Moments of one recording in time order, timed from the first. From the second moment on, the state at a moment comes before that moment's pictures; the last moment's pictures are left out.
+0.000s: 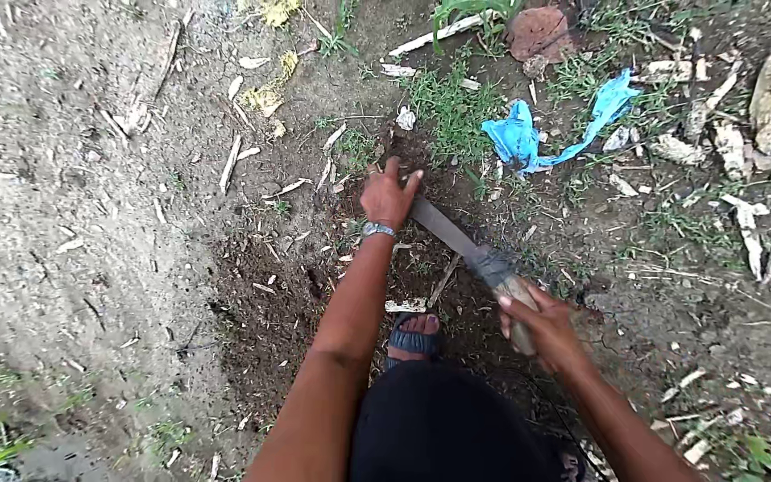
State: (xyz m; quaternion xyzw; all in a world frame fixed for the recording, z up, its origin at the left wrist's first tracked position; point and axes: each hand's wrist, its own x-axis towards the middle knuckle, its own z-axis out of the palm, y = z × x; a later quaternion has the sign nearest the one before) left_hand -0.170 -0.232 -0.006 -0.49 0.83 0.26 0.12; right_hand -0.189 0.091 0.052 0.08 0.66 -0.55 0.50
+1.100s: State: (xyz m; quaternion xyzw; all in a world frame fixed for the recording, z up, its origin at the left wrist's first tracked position) left_hand -0.104 -0.274 -0.034 -0.63 0.69 0.36 -0.06; right_hand -0.205 0.066 0.045 0.04 0.69 -0.55 0.47
